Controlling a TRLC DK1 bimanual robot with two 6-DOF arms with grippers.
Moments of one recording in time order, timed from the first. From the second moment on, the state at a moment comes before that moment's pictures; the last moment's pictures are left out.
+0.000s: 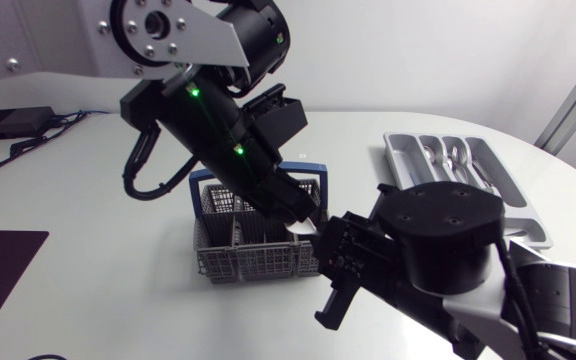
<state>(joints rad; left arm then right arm) -0.75 1.68 1.55 -1.07 0.30 0.07 0.96 1.16 0.54 0.11 0.32 -0.52</state>
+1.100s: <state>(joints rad) -0.57 1.53 1.45 -0.86 -0.07 0.05 0.16 0.86 0.45 -0.25 -0.33 -0.77</state>
